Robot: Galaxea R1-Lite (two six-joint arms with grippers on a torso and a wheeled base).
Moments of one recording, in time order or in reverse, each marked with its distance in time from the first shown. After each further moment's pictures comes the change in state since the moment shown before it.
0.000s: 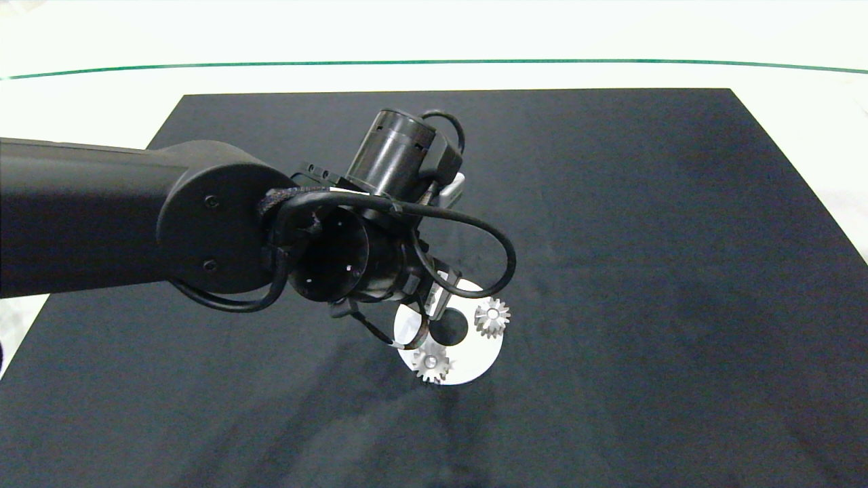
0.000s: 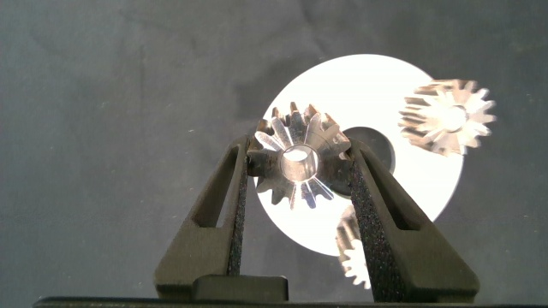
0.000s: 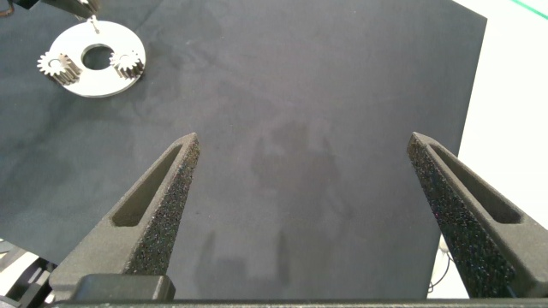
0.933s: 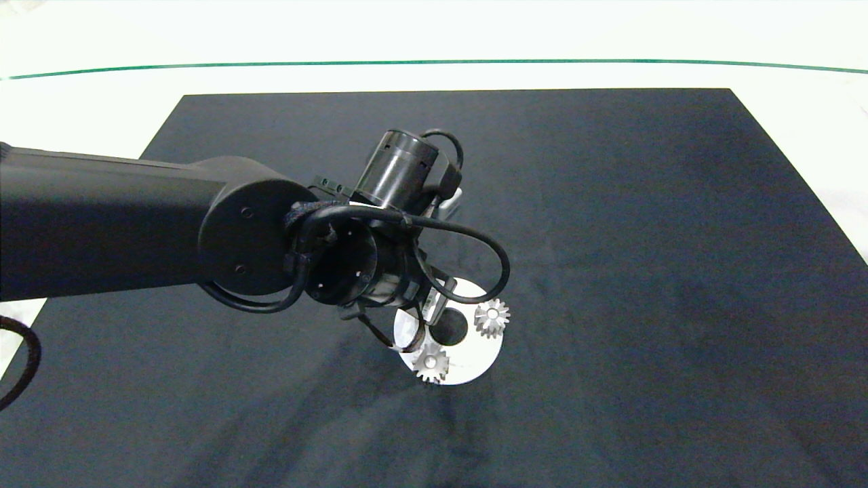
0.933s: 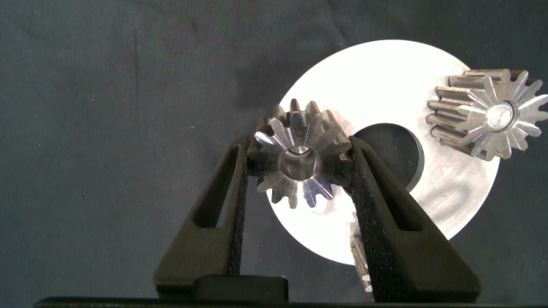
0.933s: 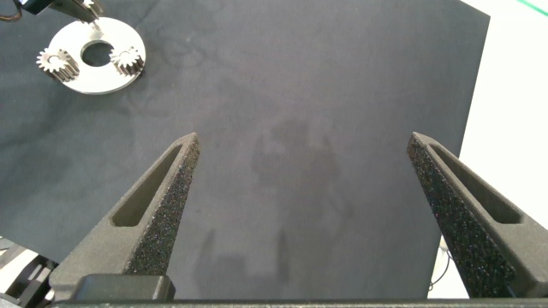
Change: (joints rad) left arm 0.026 0.034 0.008 -0.001 0.001 0.010; right arm 0.000 0.003 0.006 0.000 0.000 -0.001
